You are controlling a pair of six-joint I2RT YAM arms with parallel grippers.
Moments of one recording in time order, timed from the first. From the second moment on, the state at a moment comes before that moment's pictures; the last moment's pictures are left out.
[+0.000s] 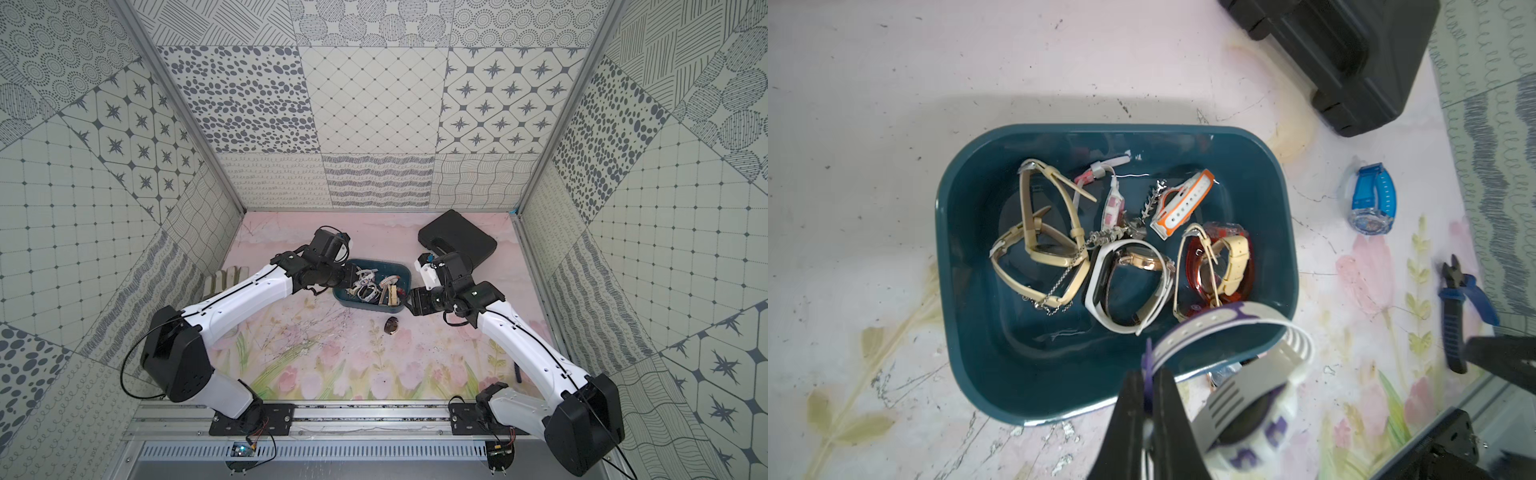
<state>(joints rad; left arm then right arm) -0.62 1.61 1.28 -0.62 0.11 -0.42 0.50 1.16 0.93 -0.68 -0.28 0.27</state>
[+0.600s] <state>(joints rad) -0.62 2.04 1.61 -0.62 0.05 -0.33 0.56 1.12 0.80 -0.65 -0.28 0.34</state>
